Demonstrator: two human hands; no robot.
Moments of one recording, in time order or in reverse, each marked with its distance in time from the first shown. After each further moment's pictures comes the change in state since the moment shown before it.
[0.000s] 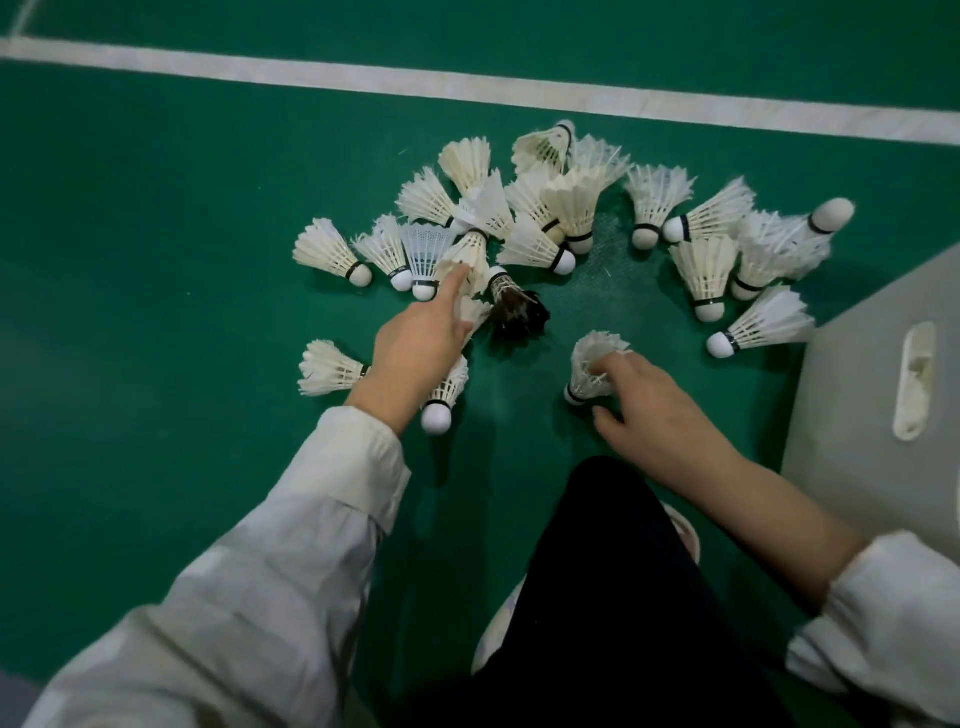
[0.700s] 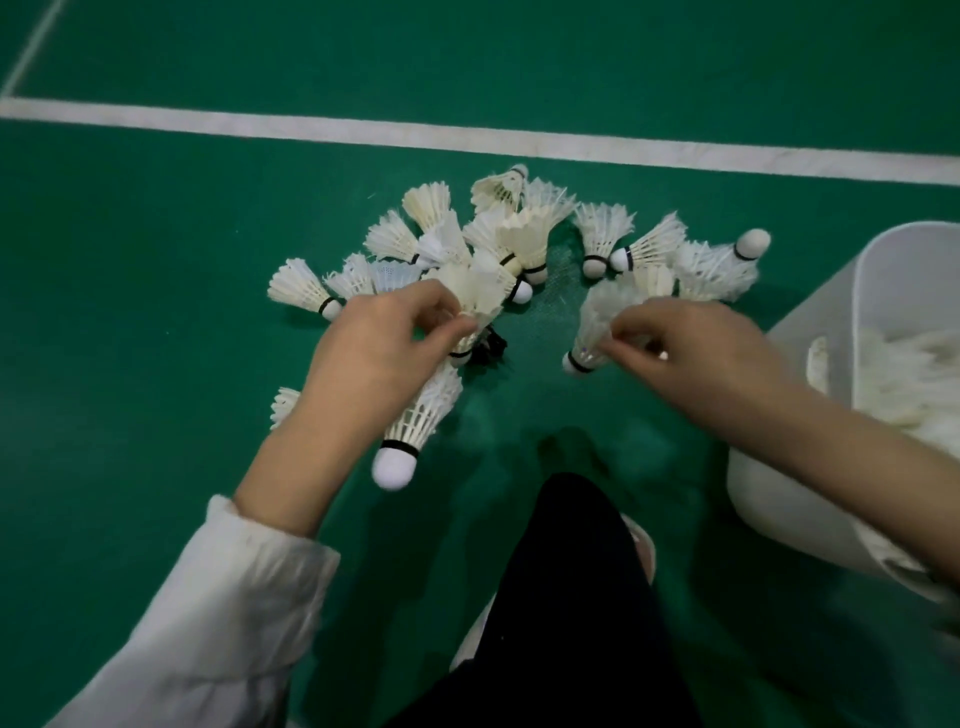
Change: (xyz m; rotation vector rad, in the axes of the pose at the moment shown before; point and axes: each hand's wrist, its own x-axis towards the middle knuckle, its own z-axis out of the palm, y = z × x) left_hand -0.060 0.051 -0.093 -0.364 0.149 0.137; right_hand -0.023 -0.010 -0.113 -0.058 0.186 -0.129
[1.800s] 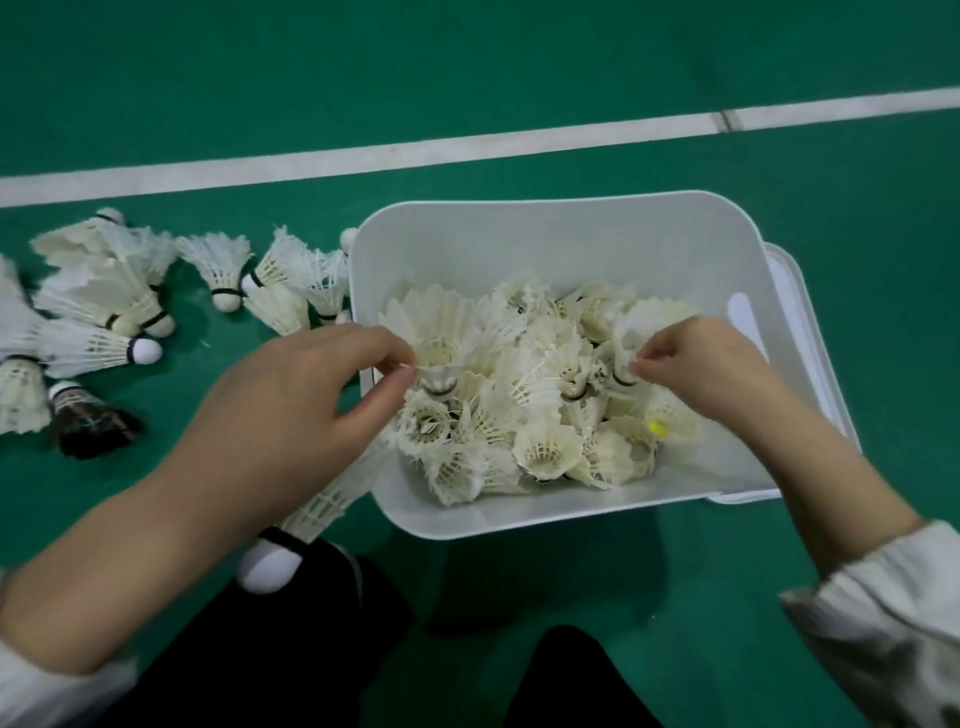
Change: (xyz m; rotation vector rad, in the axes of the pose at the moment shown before) left_hand -0.024 0.211 0.113 -0.020 -0.296 0.583; right_hand -0.186 0.227 -0.088 -0.001 0.036 0.948
